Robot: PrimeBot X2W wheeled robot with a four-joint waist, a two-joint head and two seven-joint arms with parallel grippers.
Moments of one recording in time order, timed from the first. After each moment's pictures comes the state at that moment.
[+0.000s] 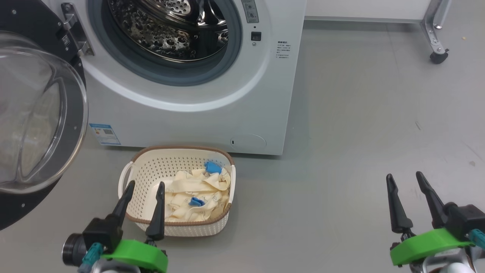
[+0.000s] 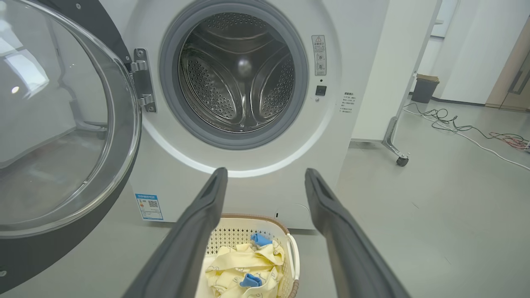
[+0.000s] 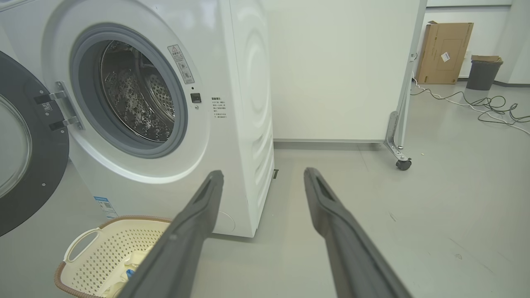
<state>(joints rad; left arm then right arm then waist) -0.11 0.08 -0.18 0.27 -0.18 -0.07 -0.25 0.07 -0.09 -0.01 0.11 0.17 0.13 -0.25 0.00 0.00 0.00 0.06</state>
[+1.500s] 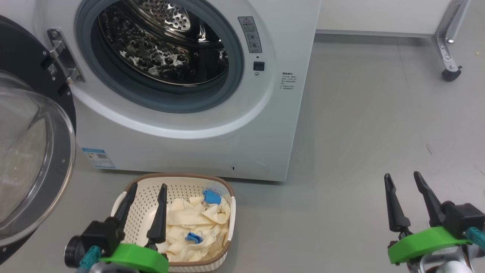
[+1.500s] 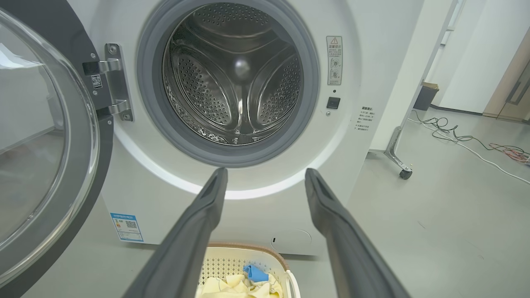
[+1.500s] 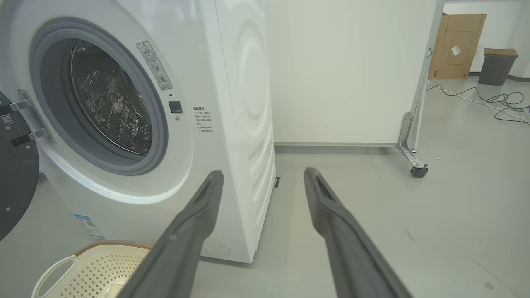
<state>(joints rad) -0.09 0.07 -0.17 0.26 -0.21 -0.12 -0.25 0.06 -0.08 -0.02 0.13 0.17 0.13 -0.25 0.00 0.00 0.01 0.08</state>
